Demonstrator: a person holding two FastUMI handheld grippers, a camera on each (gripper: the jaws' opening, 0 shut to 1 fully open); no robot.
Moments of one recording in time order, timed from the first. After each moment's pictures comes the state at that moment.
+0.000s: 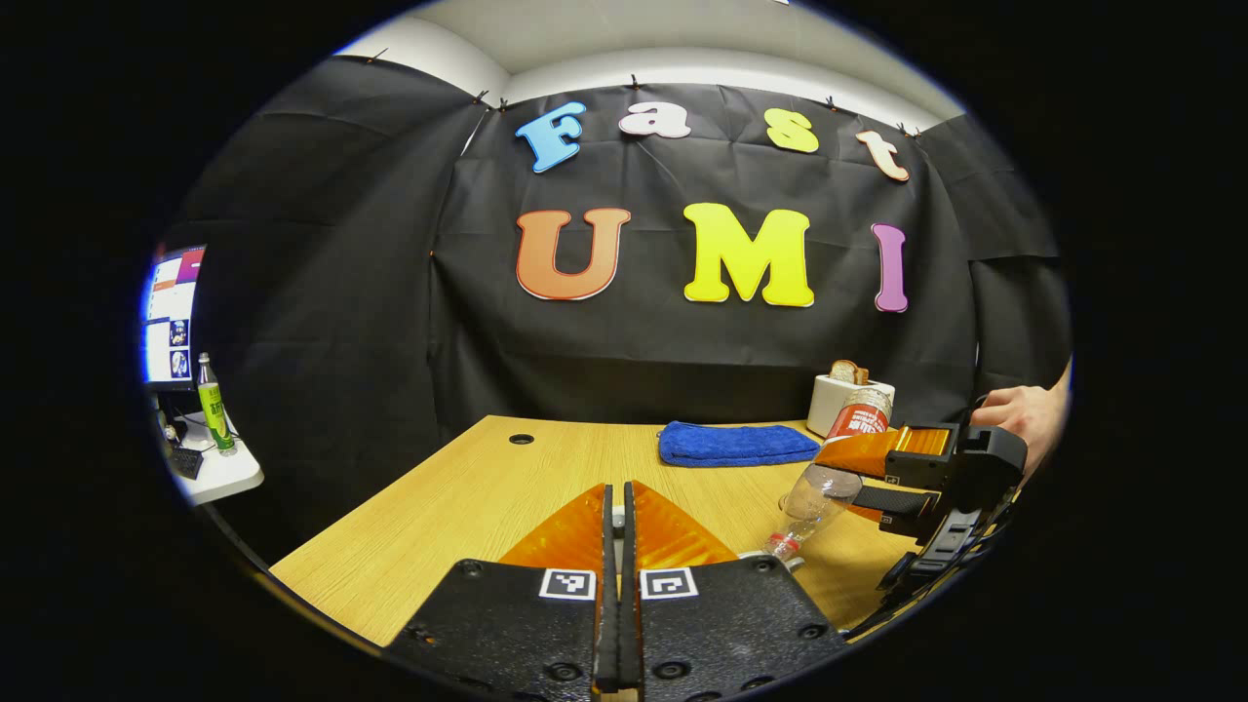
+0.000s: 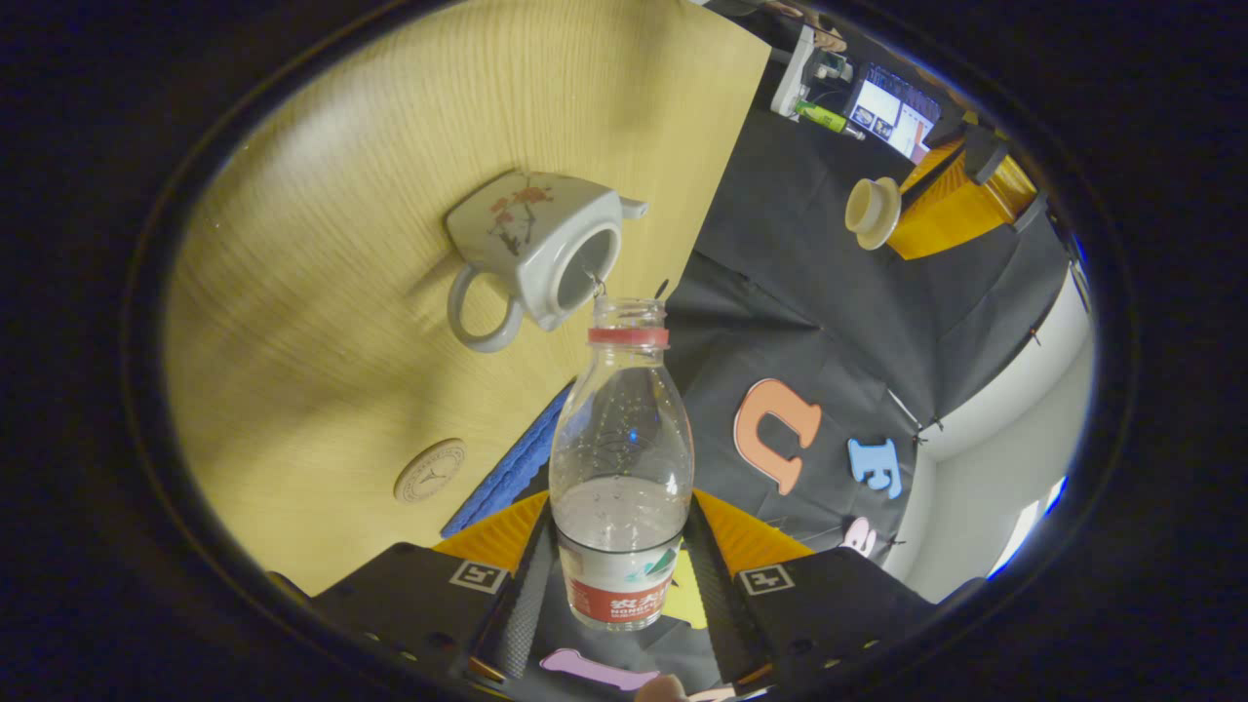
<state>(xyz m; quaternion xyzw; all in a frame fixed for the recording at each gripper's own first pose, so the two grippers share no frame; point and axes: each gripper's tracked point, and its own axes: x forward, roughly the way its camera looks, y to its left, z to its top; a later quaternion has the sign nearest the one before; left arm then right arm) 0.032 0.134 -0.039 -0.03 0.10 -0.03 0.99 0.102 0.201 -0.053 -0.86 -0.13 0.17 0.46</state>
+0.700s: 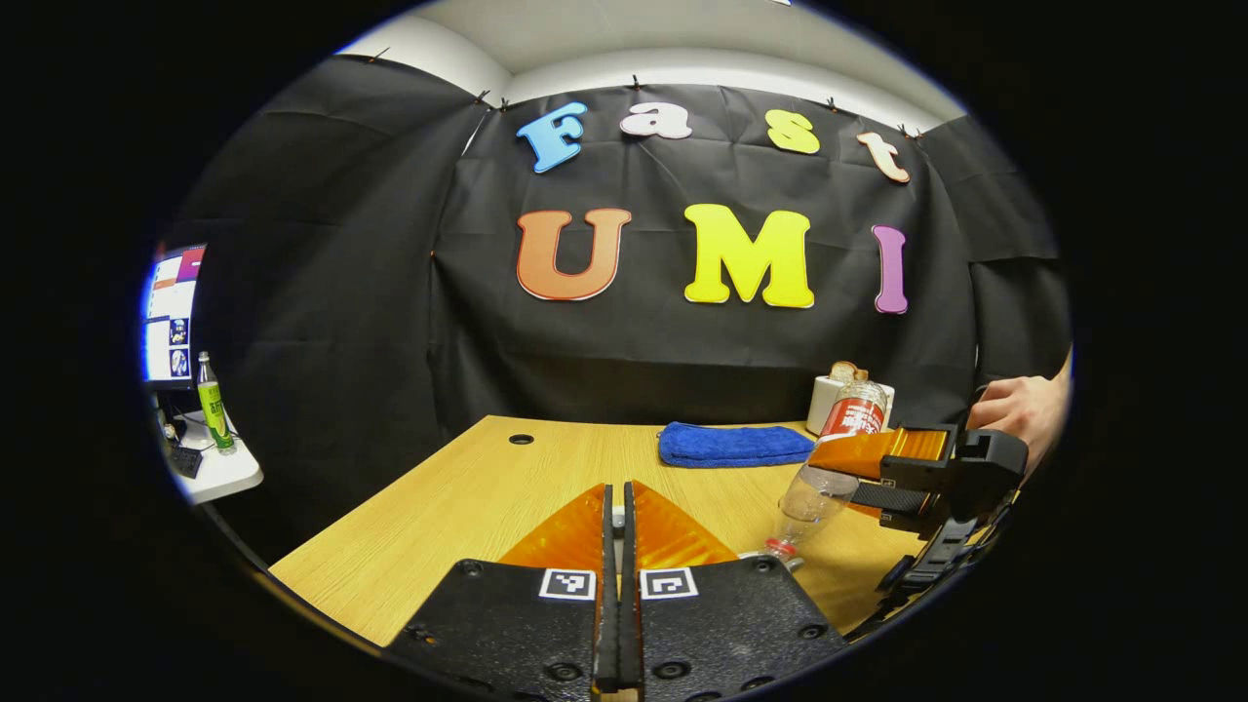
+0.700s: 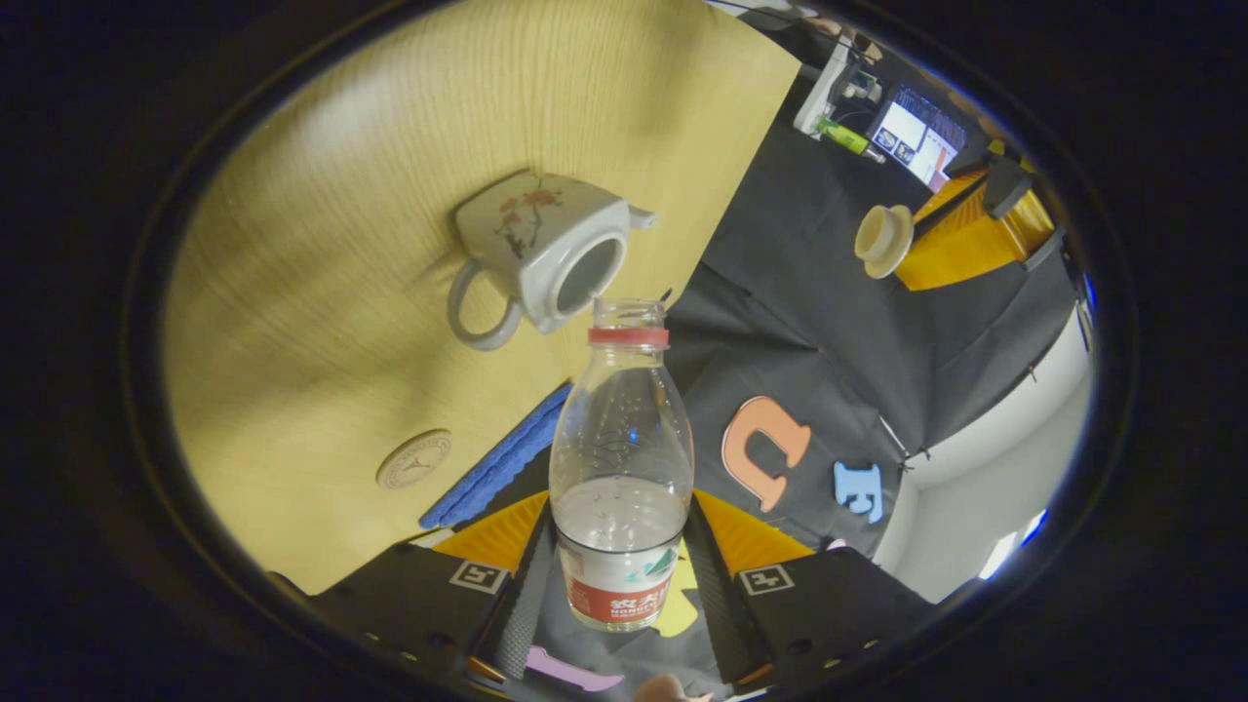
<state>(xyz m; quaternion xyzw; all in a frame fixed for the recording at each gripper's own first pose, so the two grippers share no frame) 0.031 0.135 -0.038 -0.04 0.10 -0.03 0.99 0.094 0.211 -0.047 -0.88 -0.15 0.17 0.43</state>
